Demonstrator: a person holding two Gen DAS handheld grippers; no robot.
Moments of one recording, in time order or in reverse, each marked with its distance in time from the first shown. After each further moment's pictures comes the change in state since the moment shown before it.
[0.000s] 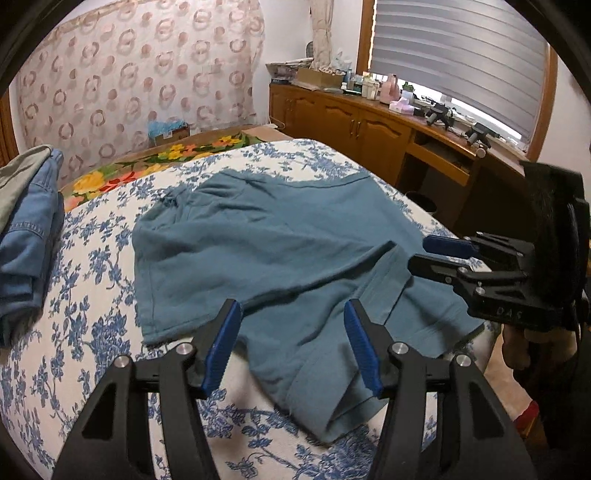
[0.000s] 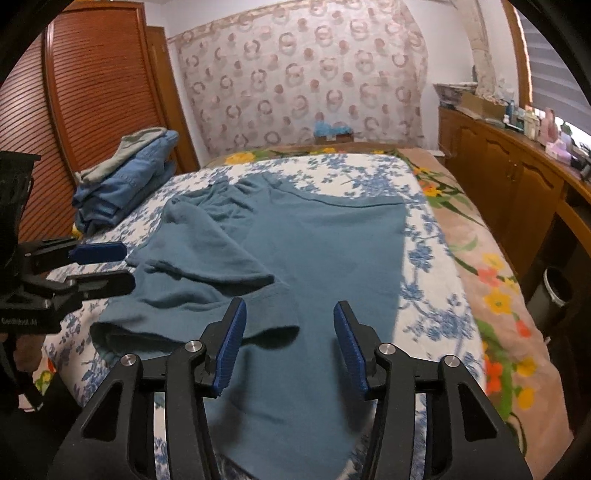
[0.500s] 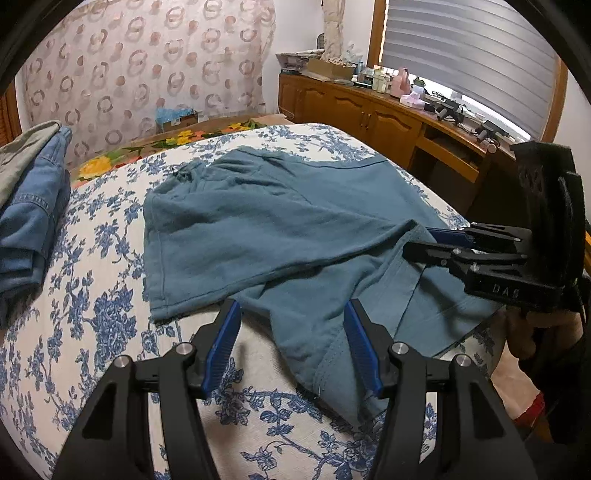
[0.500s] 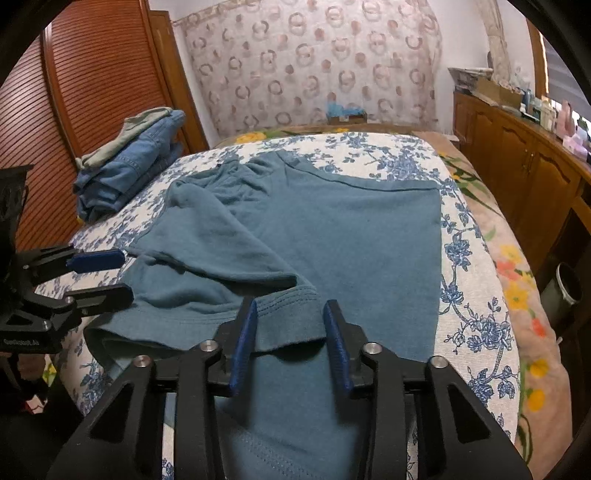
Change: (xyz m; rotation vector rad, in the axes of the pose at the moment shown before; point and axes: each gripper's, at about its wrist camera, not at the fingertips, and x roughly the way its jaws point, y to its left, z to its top) left arm 0.006 0.014 -0.015 -0.036 0.034 0.013; right arm 0.024 0.005 0.005 -0.003 0.075 0.040
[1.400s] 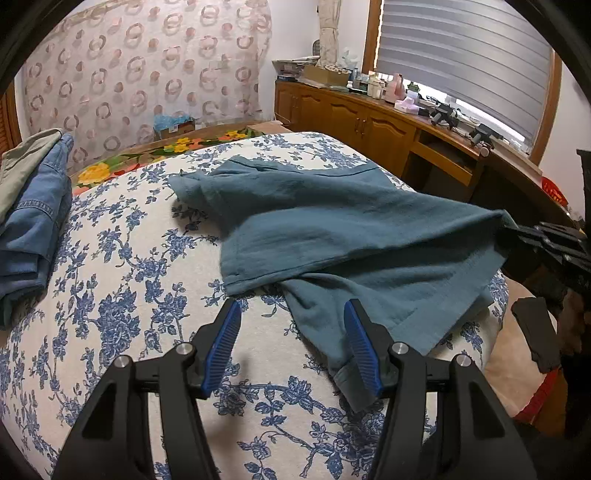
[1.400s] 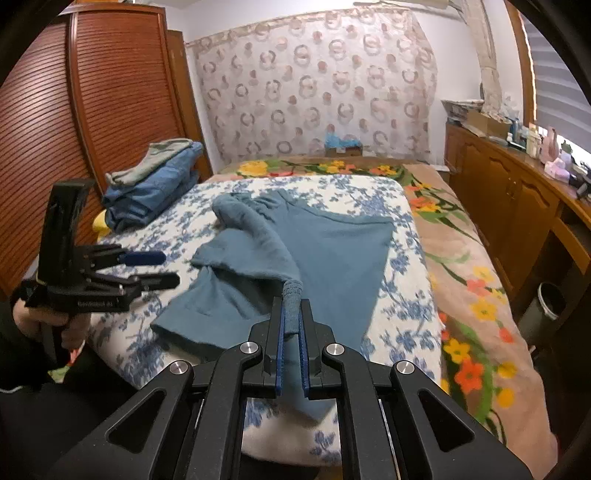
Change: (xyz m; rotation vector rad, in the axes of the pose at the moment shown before) left arm -0.014 -0.004 0.000 0.011 -0.028 -0.014; right arm -0.101 0.010 -0.018 -0.046 -0.107 -0.034
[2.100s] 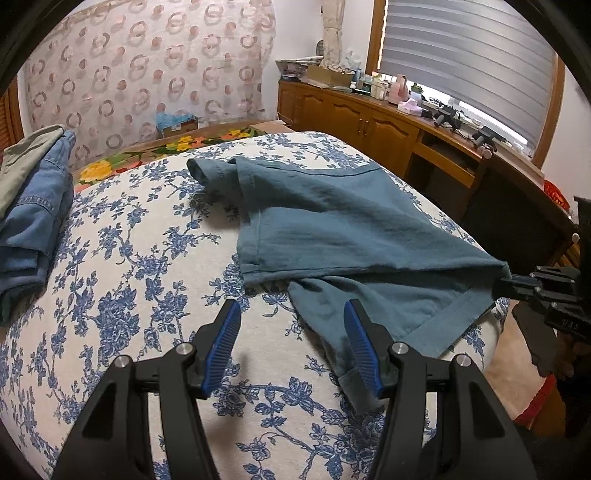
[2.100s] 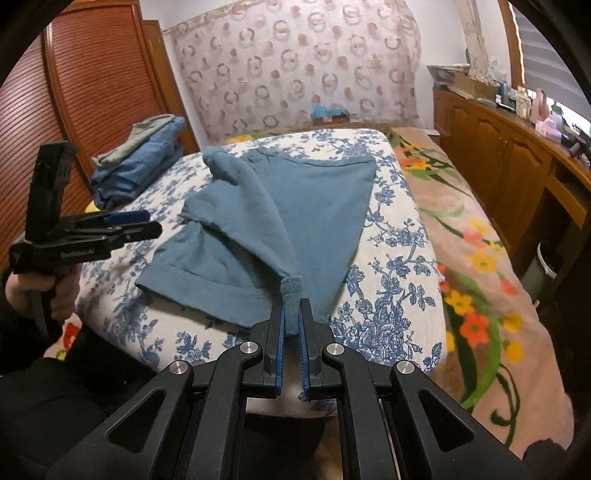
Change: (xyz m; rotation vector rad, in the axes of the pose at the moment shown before) left arm 0.003 0.003 -0.001 -0.017 -0.004 0.008; right arm 0.007 -0.015 -0.042 0.081 0.105 -0.011
